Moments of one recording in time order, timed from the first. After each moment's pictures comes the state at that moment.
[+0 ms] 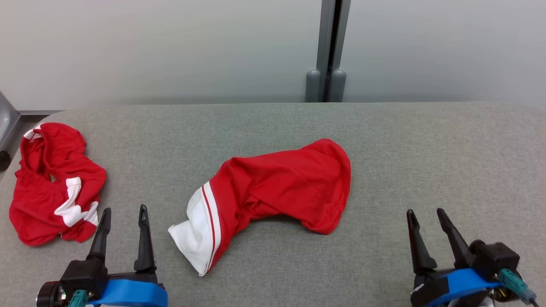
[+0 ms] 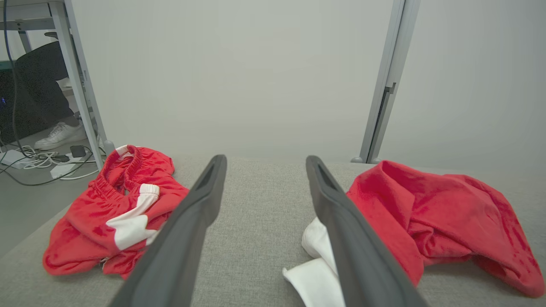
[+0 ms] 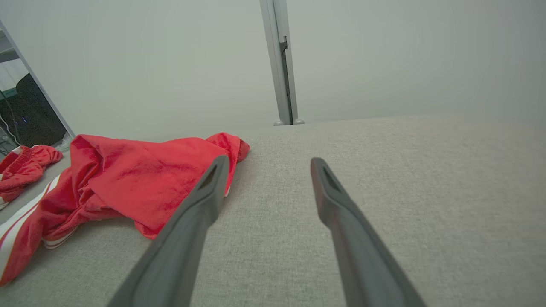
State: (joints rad) left arm 0.01 0.13 -0.05 0.18 -0.20 -0.01 -0.26; right arm -0.04 -0.05 0.00 0.25 0.21 0.13 -0.23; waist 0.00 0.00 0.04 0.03
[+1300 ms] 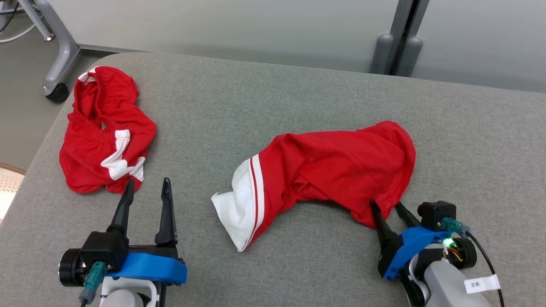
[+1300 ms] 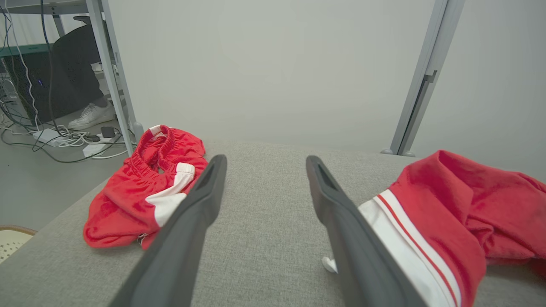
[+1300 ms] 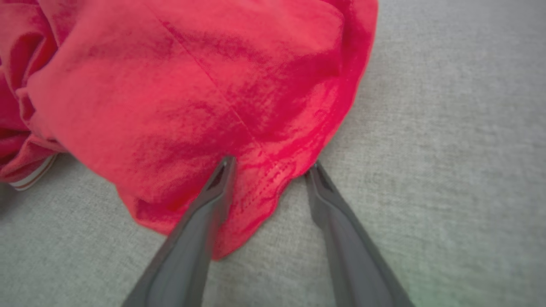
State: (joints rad) left arm -0.11 0.07 -0.06 0.23 -0.16 -0.07 -0.26; right arm -0.45 -0.05 0.16 0.93 0.26 0.13 -0.25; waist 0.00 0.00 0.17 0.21
